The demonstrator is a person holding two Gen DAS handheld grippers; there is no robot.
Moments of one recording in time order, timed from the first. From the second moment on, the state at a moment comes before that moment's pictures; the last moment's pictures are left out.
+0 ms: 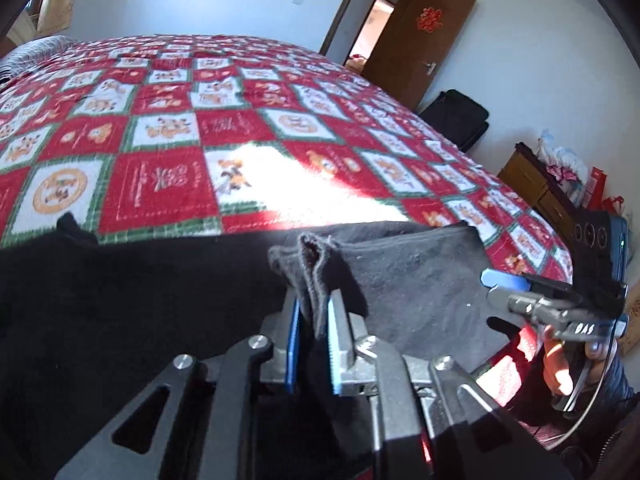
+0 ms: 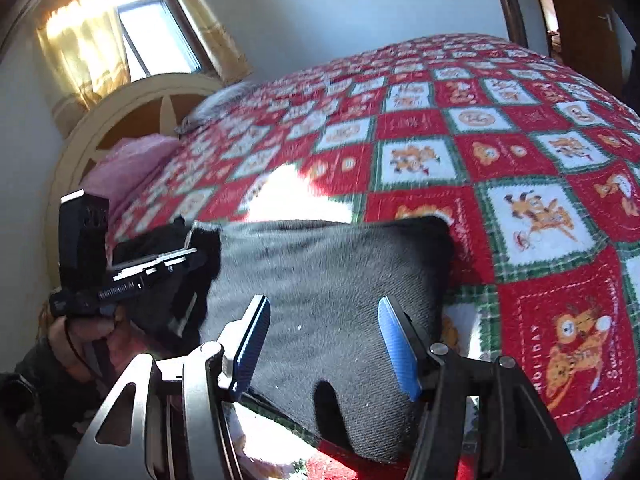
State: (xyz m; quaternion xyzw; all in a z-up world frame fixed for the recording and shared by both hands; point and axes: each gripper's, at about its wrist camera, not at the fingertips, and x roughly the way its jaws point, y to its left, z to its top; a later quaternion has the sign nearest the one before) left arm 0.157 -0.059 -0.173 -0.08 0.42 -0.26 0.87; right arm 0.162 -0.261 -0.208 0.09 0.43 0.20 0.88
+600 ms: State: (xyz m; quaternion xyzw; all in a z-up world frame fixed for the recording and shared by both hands) left arm 0.142 -0.063 -0.171 -0.06 0.40 -0.26 0.88; right arm 0.203 -0.271 -0.200 0.08 0.42 0.15 0.89
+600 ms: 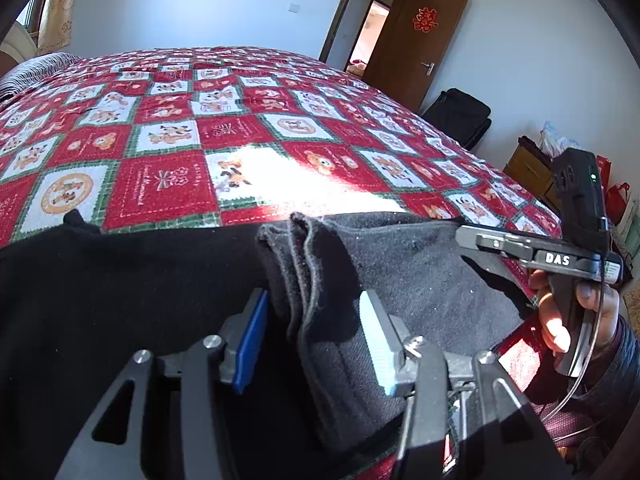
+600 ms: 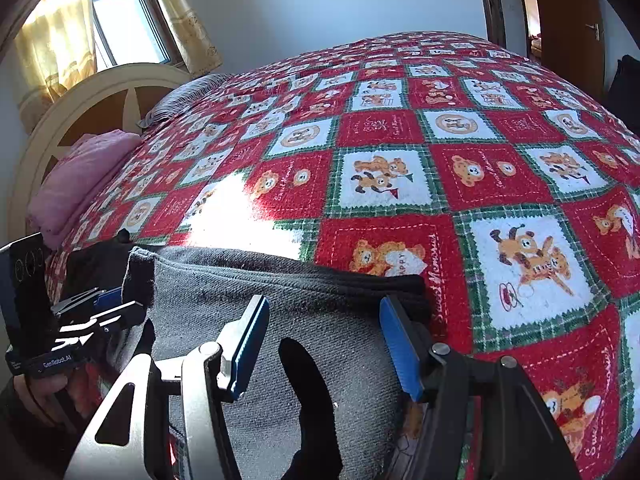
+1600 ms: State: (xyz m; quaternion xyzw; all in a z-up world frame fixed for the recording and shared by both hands) left arm 0.122 -0.030 -0.155 -0.03 0.36 -0.20 0.91; right arm 0.114 -0.199 -0.166 -0.08 0.40 0.22 0.89
